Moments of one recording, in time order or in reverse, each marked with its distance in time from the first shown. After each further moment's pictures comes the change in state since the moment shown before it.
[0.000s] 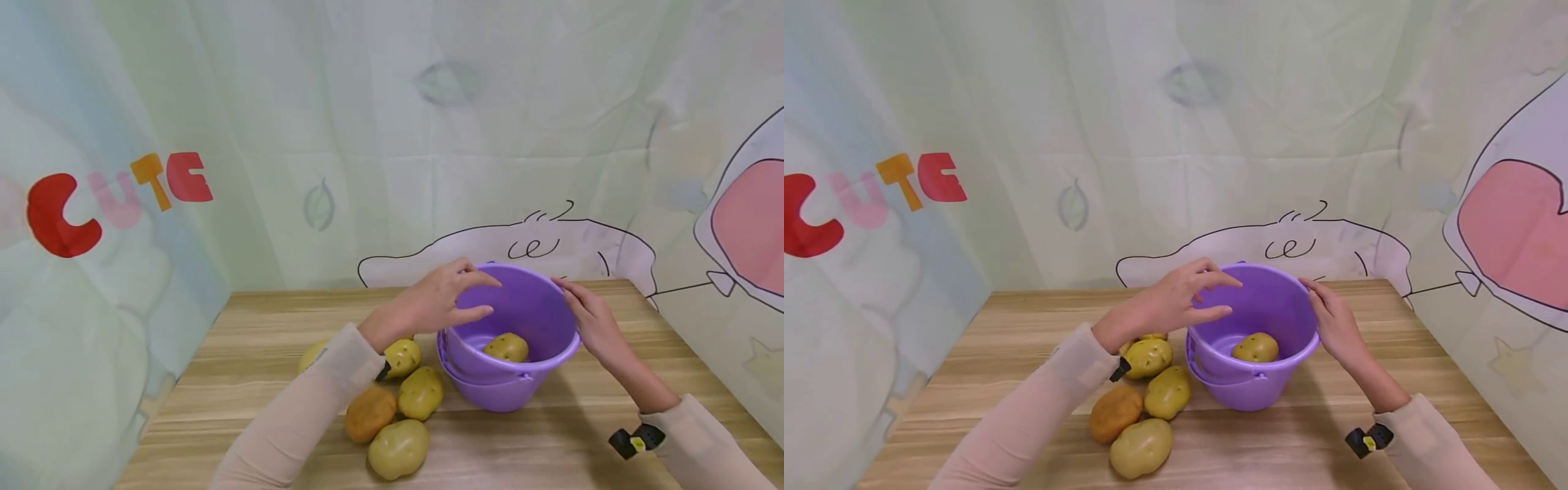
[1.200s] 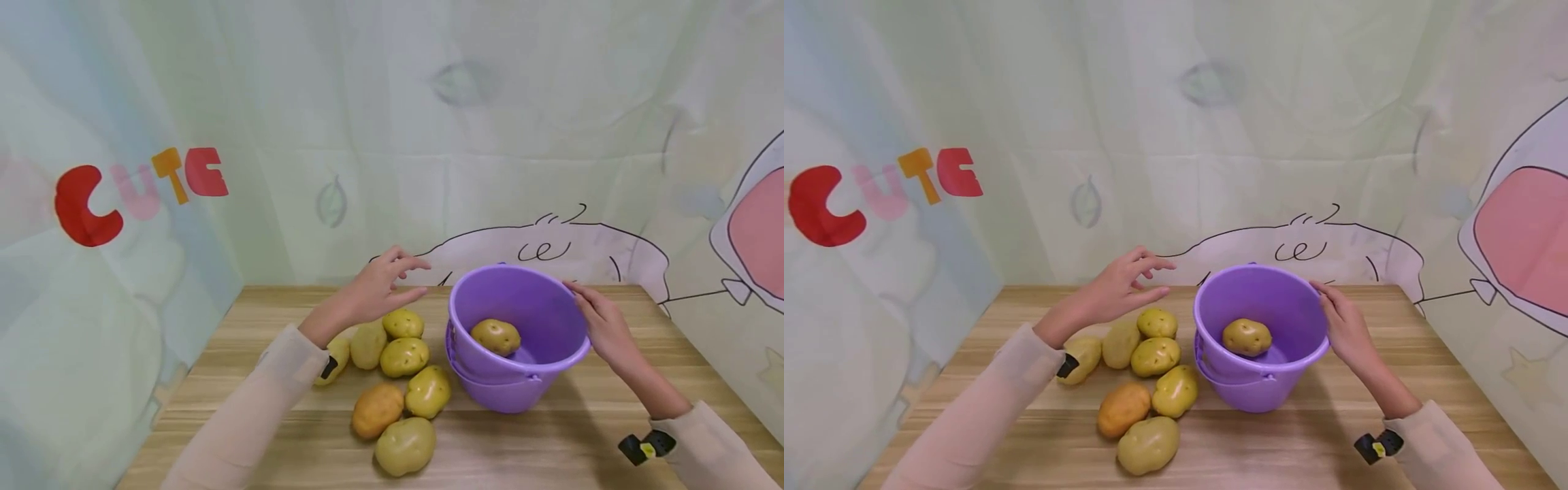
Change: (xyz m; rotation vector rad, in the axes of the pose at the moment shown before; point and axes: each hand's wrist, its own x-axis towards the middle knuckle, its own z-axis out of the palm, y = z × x) left_hand -0.073 -0.051 -0.038 -0.087 0.117 -0.202; right_hand -0.003 -0.002 -0.001 -0.052 0.026 -0.032
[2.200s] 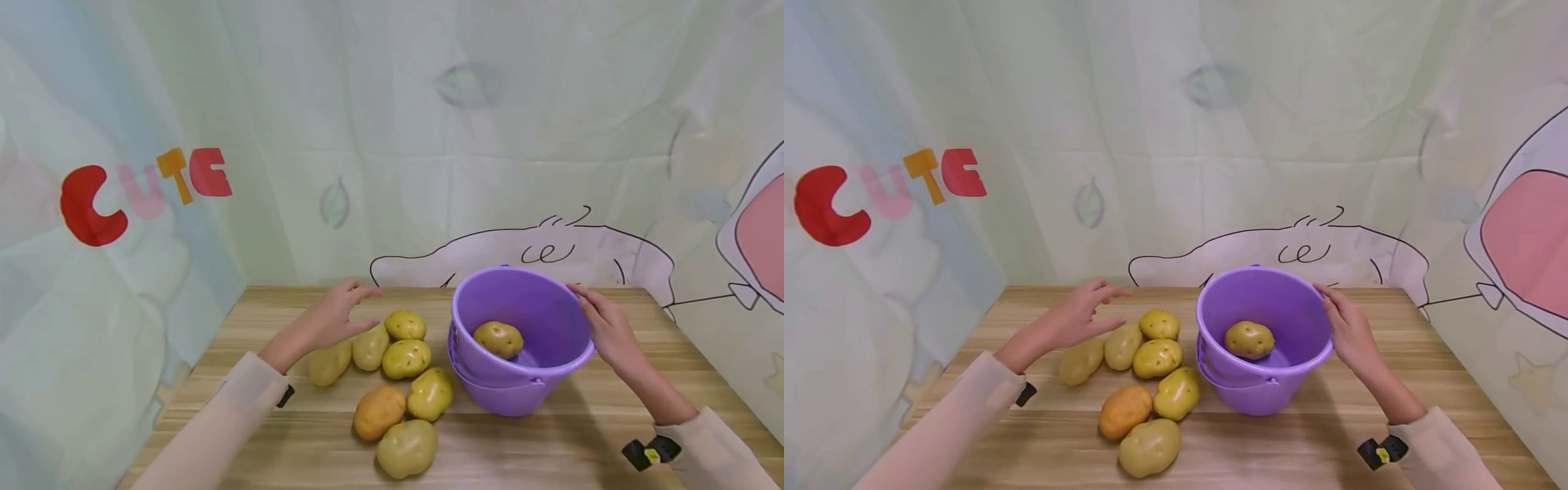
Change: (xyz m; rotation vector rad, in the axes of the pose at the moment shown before) left_hand -0.065 -0.047 0.000 0.187 -0.025 -0.119; right_hand -0.001 0.003 -0.001 0.027 -0.014 0.003
